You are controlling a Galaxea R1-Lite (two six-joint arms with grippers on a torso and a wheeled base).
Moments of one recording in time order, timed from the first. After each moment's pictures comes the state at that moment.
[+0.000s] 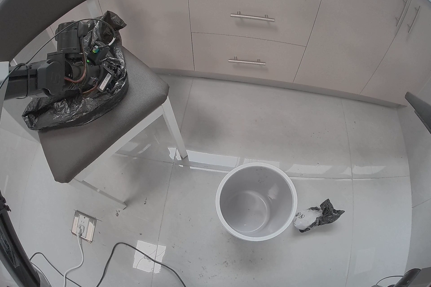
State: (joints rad) left arm -0.08 2.02 -1.66 -0.07 0.08 0.64; right arm 0.24 0.93 -0.52 -0.52 0.03 0.40
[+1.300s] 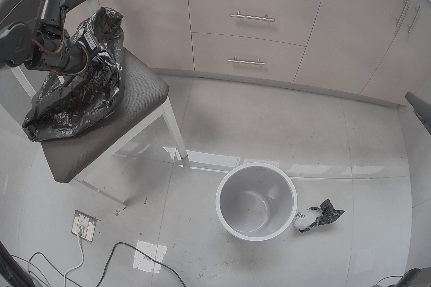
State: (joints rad) left arm -0.13 1.81 -1.76 0.40 0.07 -0.70; right arm 0.24 0.92 -0.52 -0.52 0.05 0.41
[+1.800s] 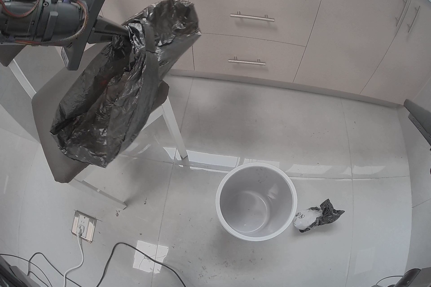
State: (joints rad) left arm -0.35 1.66 -1.92 0.67 -0.27 -1.06; right arm 0.27 0.91 -0.50 -0.51 0.13 0.44
